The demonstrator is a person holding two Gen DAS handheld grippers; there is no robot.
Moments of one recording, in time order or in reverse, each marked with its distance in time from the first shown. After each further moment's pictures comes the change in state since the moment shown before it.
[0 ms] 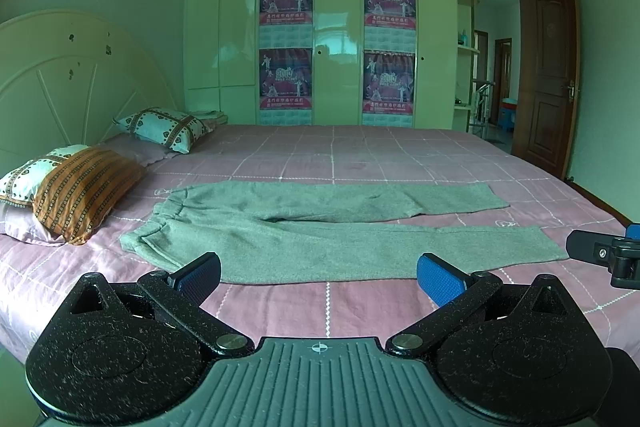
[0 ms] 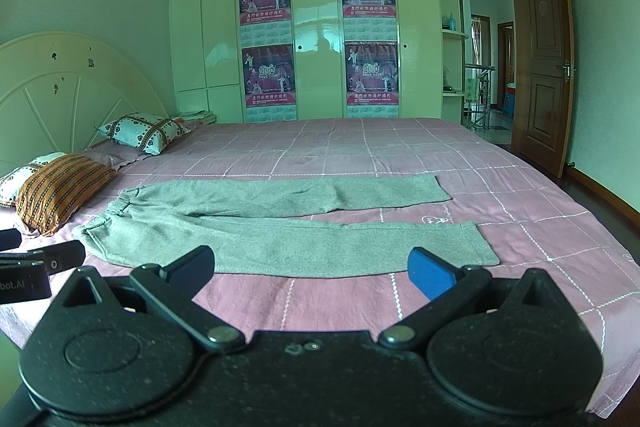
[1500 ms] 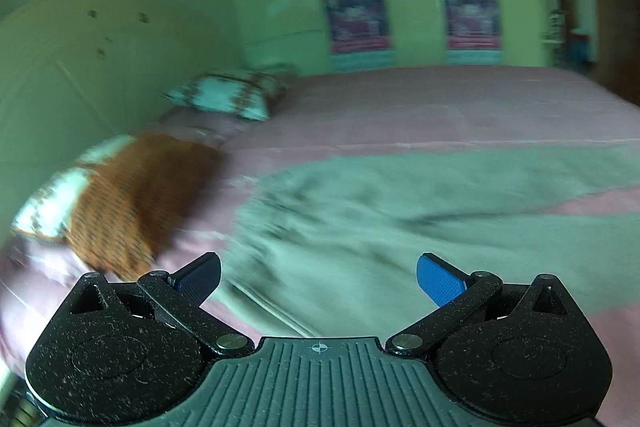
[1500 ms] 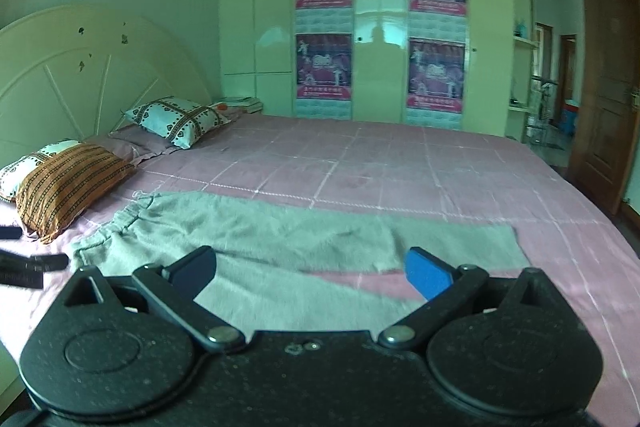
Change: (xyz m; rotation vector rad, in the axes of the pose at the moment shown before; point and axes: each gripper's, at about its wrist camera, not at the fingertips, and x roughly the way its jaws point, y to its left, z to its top) left arm 0.230 0.142 0.076 0.095 0.185 0.258; right arm 0.194 0.033 0.102 -0.122 0.048 0.164
